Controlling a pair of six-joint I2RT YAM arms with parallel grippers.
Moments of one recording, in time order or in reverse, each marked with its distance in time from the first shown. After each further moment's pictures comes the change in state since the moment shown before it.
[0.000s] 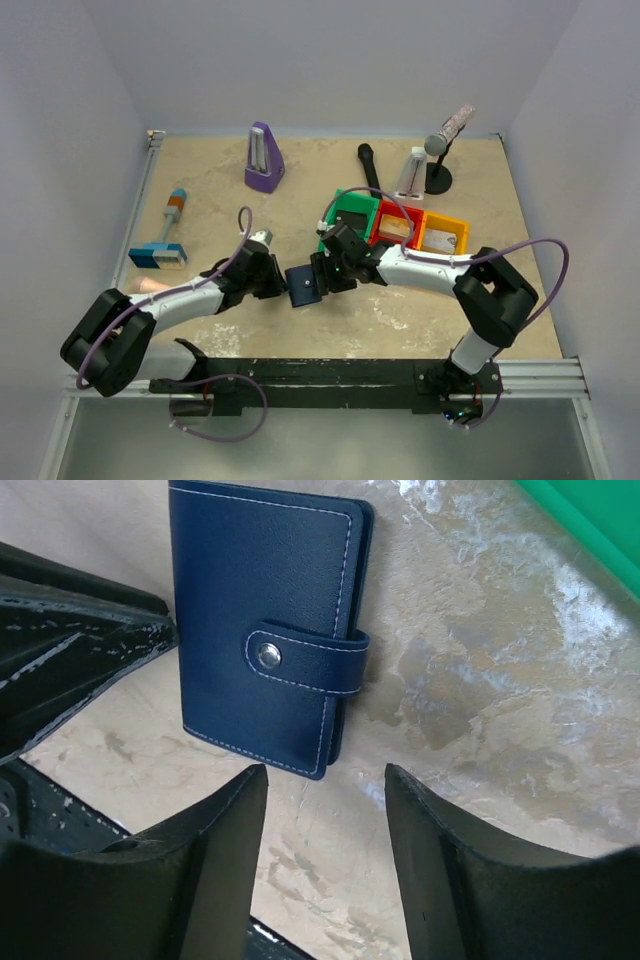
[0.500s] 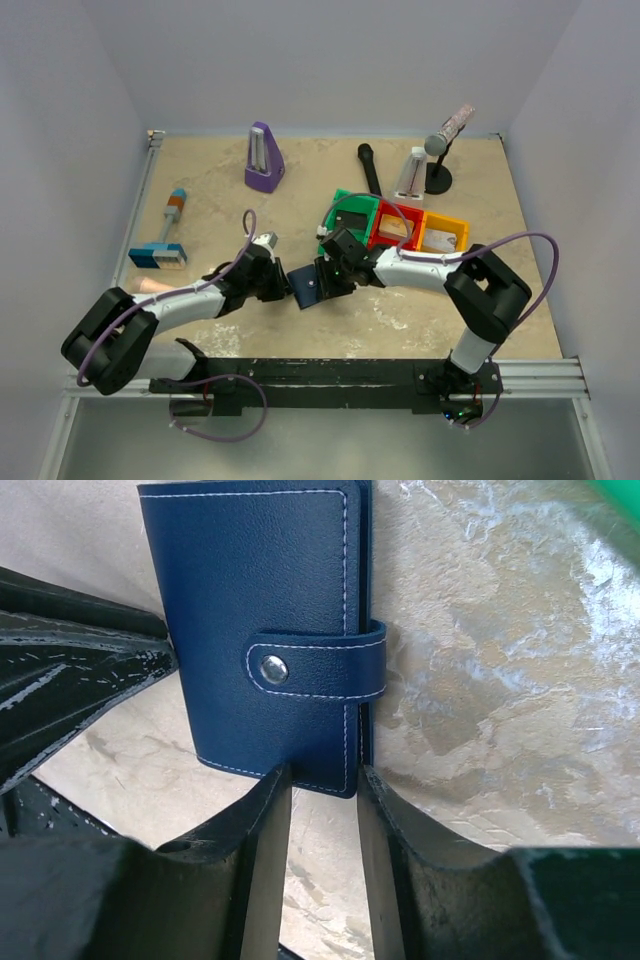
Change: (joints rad) left arm -0.029 0.011 -0.035 0.087 0.043 0.002; right arm 0.003 0.046 -0.016 0.021 -0.026 0.018
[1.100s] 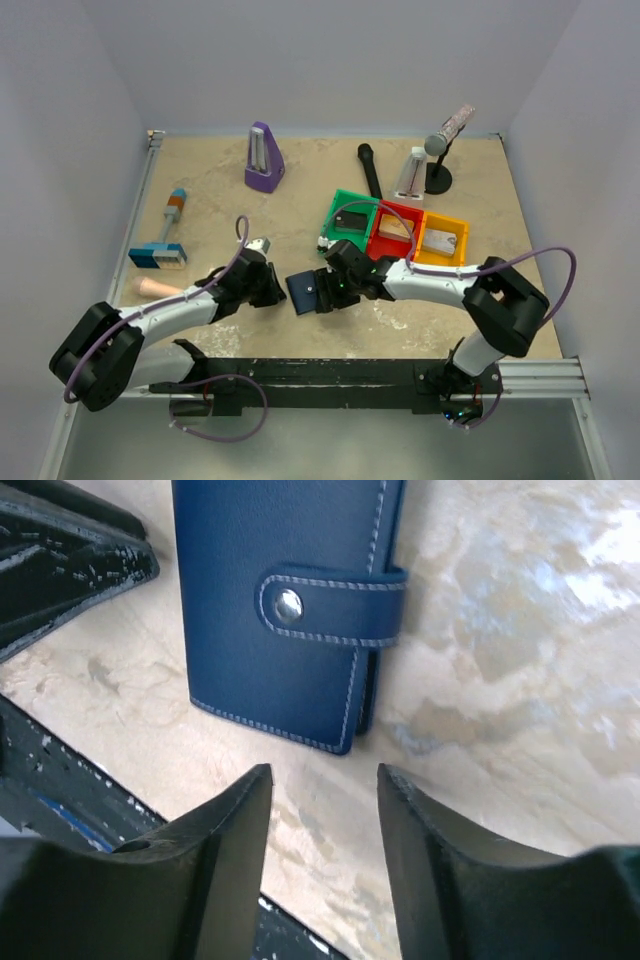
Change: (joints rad) left arm -0.004 -0.096 -0.028 -0.115 -0.063 0.000; right arm 0.057 -0.089 -0.104 0.045 -0.013 -0.010
